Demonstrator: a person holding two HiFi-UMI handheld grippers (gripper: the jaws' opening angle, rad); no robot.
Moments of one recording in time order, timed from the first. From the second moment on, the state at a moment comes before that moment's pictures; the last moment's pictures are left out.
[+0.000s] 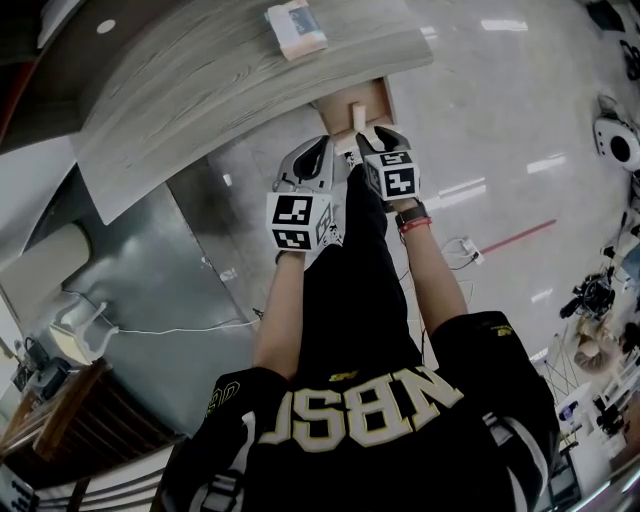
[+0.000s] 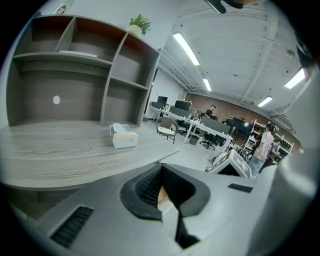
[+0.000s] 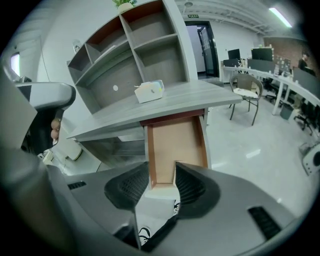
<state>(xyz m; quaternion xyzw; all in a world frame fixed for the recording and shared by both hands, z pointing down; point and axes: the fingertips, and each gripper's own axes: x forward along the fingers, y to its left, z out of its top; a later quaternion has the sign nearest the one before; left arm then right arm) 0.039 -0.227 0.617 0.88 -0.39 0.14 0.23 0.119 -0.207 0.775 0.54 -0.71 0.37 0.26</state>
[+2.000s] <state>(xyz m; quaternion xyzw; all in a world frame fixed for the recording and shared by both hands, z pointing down) 0.022 -0.249 0.703 0.86 -0.40 0.18 0.27 0.137 -0.260 0.922 0.53 -0.65 0.43 0.32</state>
